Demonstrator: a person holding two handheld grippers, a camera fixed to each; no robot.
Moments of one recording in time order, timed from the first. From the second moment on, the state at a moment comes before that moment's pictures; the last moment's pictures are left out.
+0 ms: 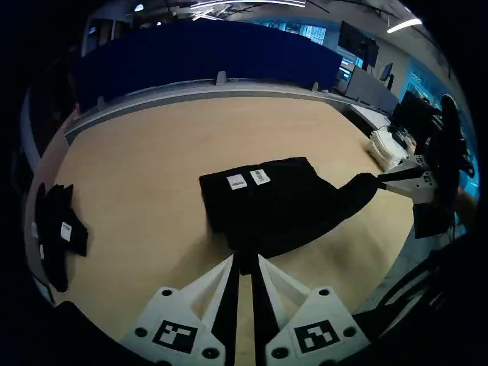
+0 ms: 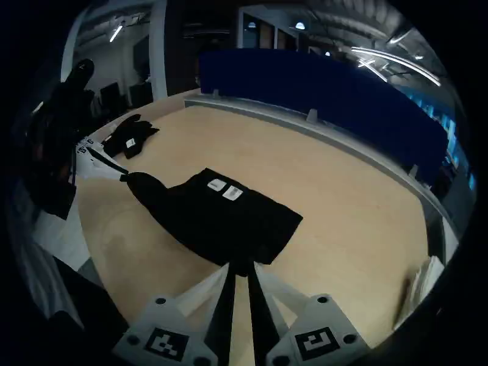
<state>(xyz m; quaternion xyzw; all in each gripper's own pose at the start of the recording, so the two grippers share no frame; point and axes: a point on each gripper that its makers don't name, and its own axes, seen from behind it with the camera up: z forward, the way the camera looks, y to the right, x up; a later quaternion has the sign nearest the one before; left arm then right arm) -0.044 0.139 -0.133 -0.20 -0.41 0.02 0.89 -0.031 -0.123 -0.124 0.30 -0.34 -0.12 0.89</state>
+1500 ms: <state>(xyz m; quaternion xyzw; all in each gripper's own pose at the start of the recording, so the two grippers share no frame) -0.131 0.151 0.014 -0.18 -0.43 0.03 0.88 -0.124 -0.115 0.020 0.24 -0.40 -0.09 0.88</state>
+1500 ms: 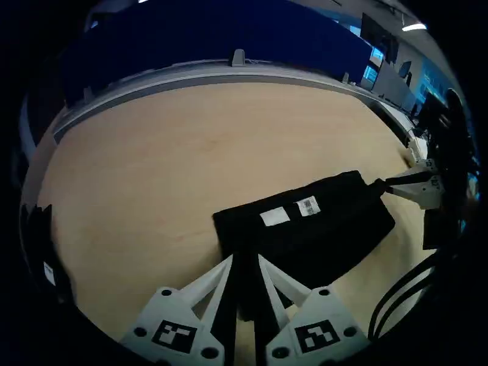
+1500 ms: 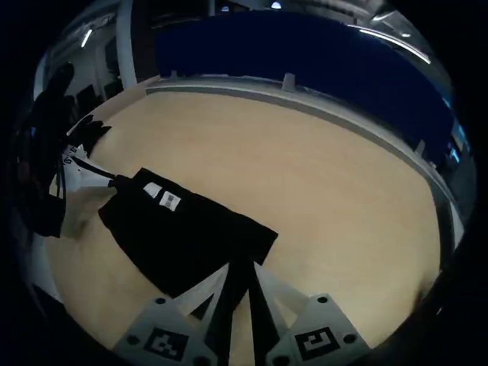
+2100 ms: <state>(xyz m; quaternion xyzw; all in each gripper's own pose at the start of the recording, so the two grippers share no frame) -0.131 0.138 0.038 -0.17 -0.40 0.06 0.90 -0.139 -0.104 0.041 0.19 -0.39 -0.10 0.90</state>
